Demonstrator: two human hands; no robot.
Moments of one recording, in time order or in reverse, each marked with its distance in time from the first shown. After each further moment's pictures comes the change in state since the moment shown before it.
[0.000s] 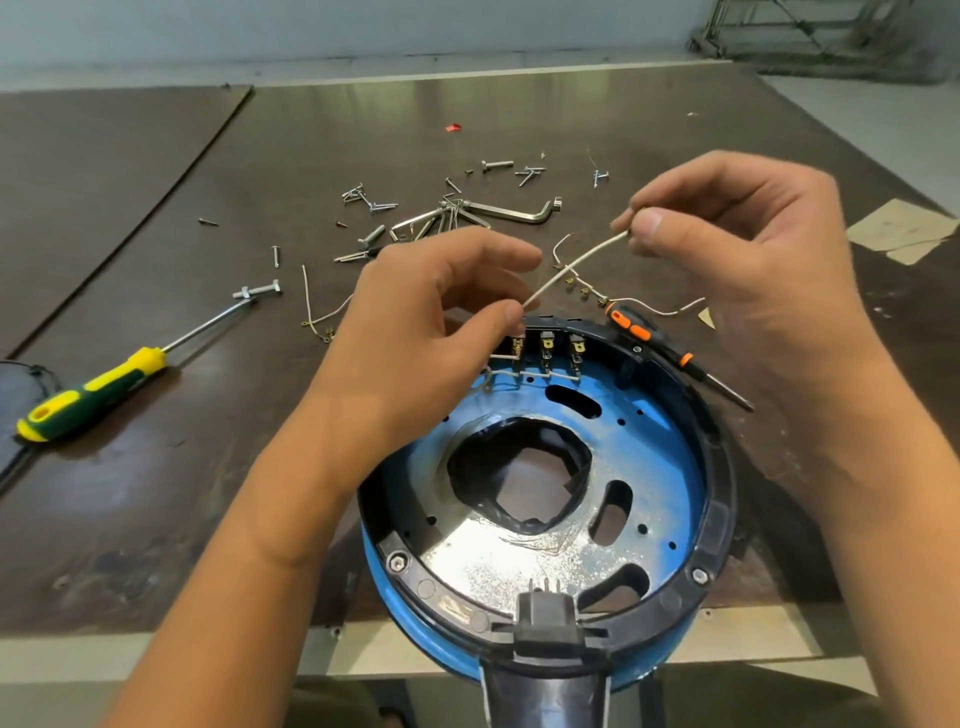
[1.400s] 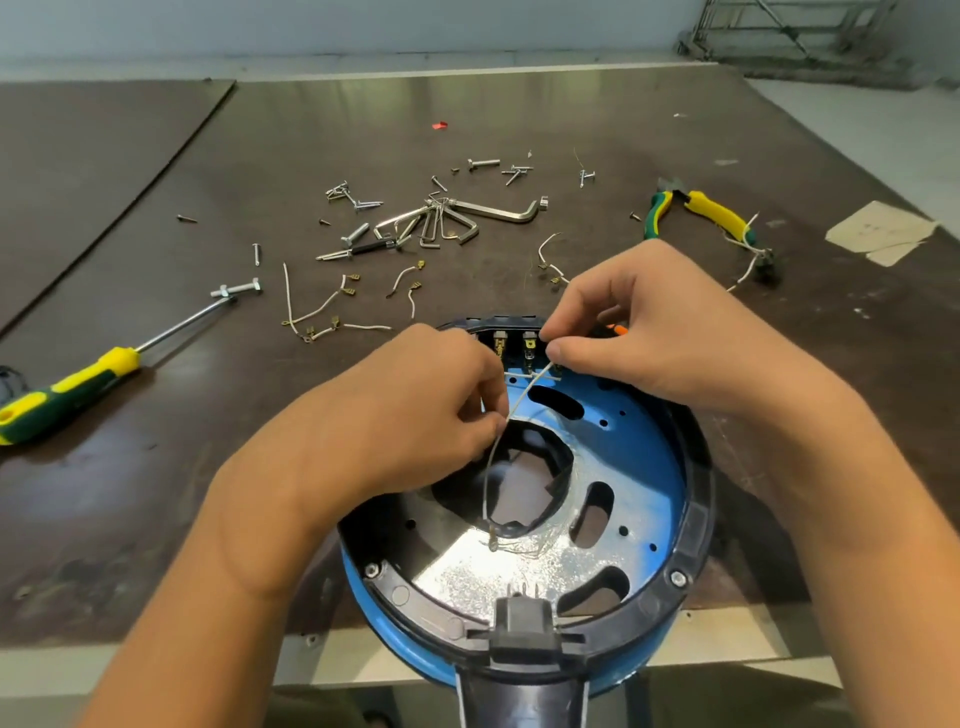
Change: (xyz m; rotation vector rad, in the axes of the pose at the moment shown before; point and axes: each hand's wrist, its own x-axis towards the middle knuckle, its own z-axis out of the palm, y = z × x) left_hand -0.002 -0.005 0.007 0.596 -0.467 -0.123; right_hand -0.005 -0.001 0.012 -0.640 -0.449 0.200
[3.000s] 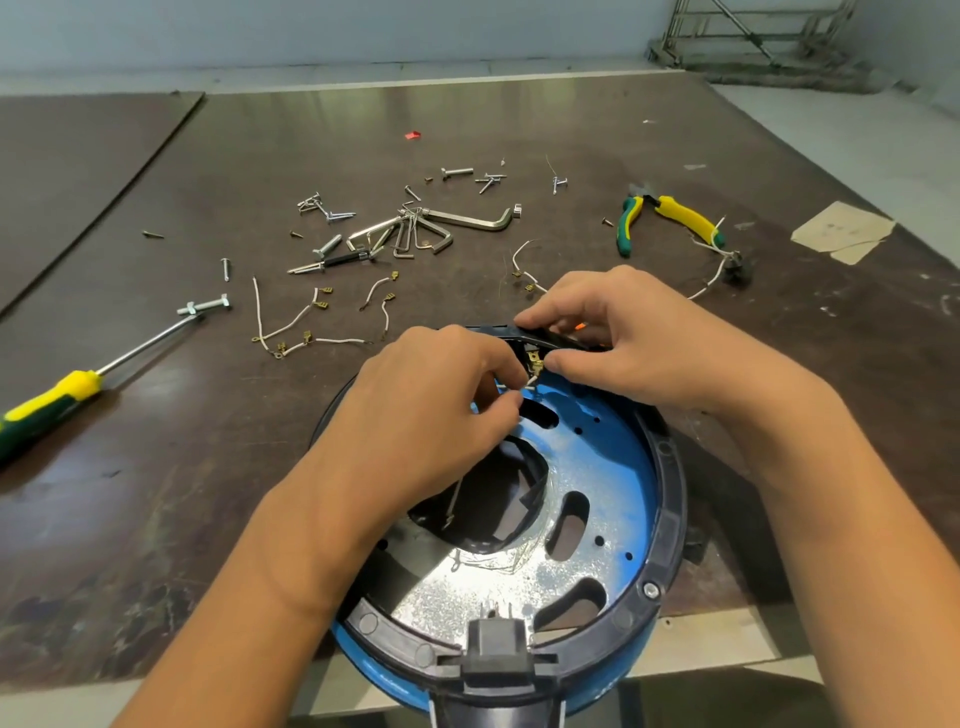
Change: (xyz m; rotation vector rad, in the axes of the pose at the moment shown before) left_hand 0.017 0.011 0.024 -0.023 0.281 0.014; right_hand 0.005 0.030 -0.002 -0.044 -0.094 -0.027
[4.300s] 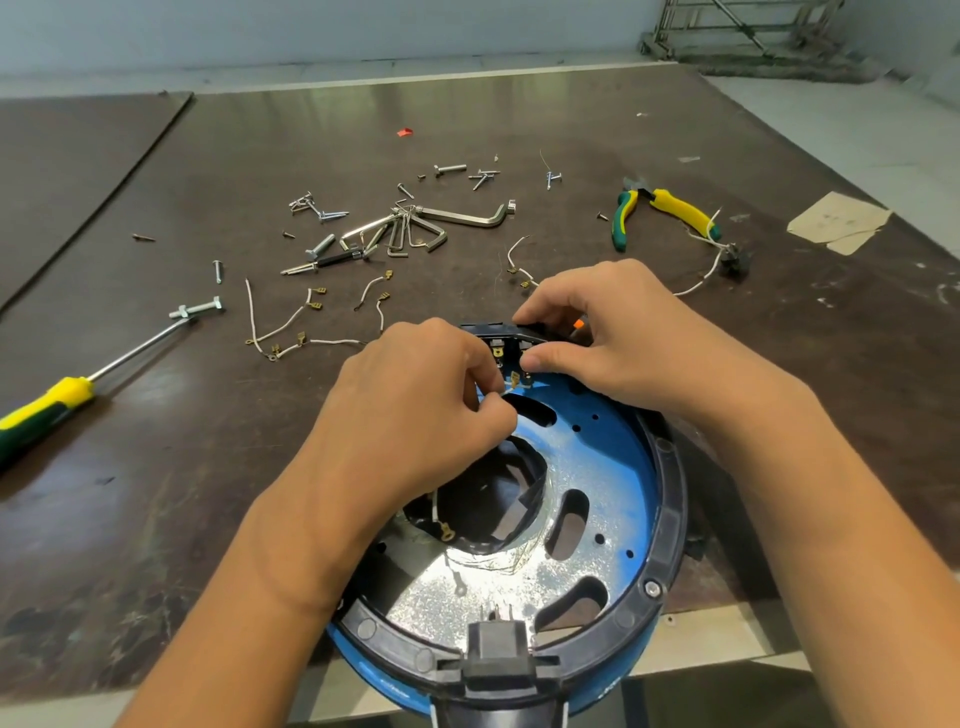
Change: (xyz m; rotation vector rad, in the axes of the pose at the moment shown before) left_hand 0.000 -0.002 -0.002 0.021 0.015 -0.090; right_hand 0.003 -0.003 0.006 -0.181 0.104 -0.001
